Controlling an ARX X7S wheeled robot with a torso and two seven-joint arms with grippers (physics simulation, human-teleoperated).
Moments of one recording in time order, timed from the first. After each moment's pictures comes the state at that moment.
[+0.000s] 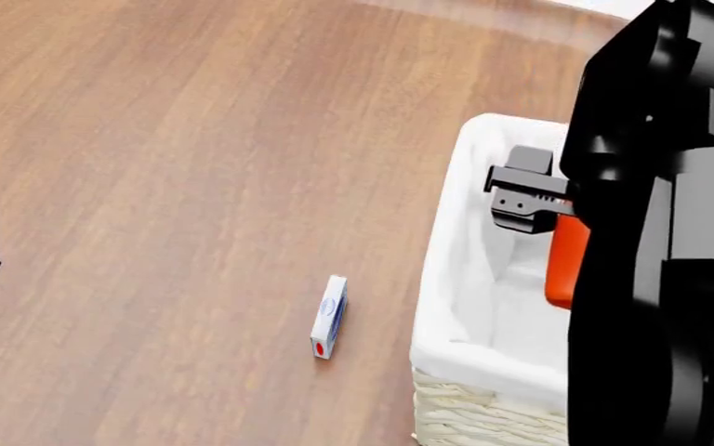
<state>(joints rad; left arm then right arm) -0.46 -0.71 0.14 0.45 -1.04 -0.23 -0.30 1.73 0.14 0.31 1.31 0.01 1.32 0.47</state>
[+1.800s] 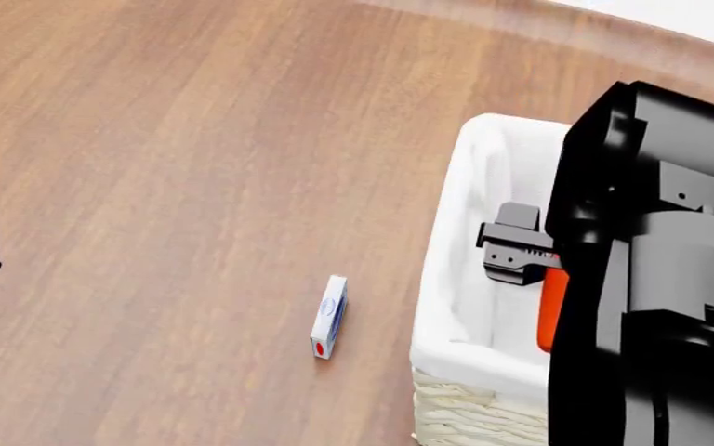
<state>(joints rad) -0.46 -0.70 0.14 0.44 -1.05 -0.23 -0.30 1.62 0.13 0.25 1.31 0.00 1.27 0.41</state>
